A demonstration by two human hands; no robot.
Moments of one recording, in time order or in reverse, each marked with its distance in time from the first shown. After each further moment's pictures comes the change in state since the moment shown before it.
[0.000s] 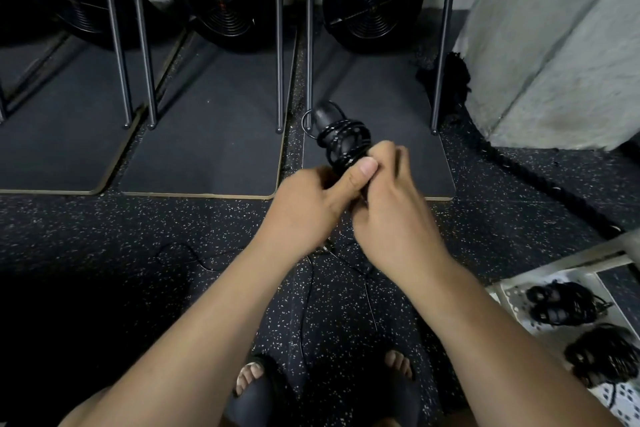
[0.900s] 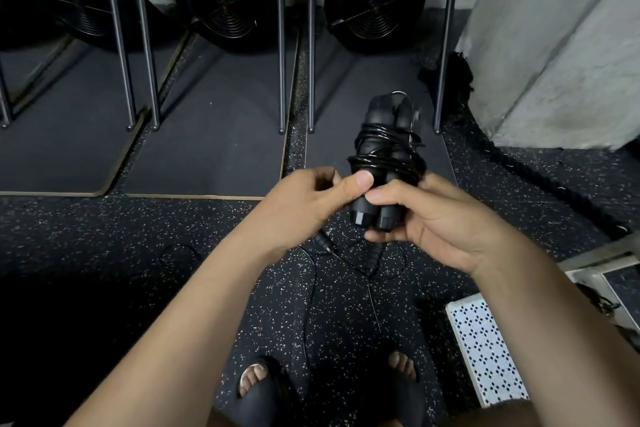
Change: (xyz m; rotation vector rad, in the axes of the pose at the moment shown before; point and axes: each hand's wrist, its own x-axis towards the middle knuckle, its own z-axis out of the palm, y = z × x) left_hand 0.003 -0.009 -0.018 -0.193 -0.258 -0.007; right_hand 0.012 0.039 -0.035 1.212 -0.496 0.426
